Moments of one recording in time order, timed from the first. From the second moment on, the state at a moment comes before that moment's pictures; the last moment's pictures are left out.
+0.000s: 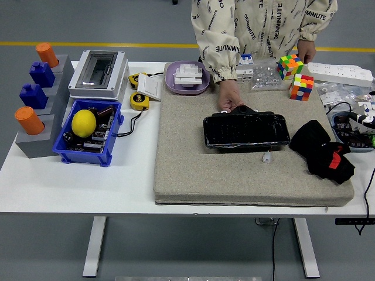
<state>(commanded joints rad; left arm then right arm) -0.05 0.24 -1.21 -0.22 0.92 0.08 0.13 0.31 -0.58 1.23 1.23 -1.92 -0.06 -0.18</state>
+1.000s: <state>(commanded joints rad) -0.05 0.24 -1.20 -0.22 0.91 0.08 0.13 0.27 -0.39 1.19 1.23 -1.95 -0.16 -0.26</state>
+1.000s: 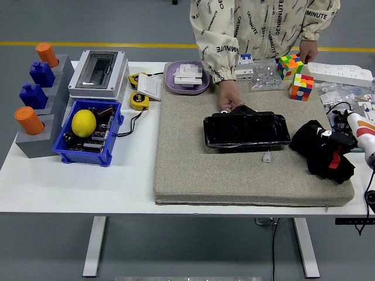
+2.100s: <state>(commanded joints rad) -0.05 0.23 -1.16 -0.22 0.89 0.08 0.13 0.31 -0.41 1.04 1.14 -1.92 -0.20 -0.19</state>
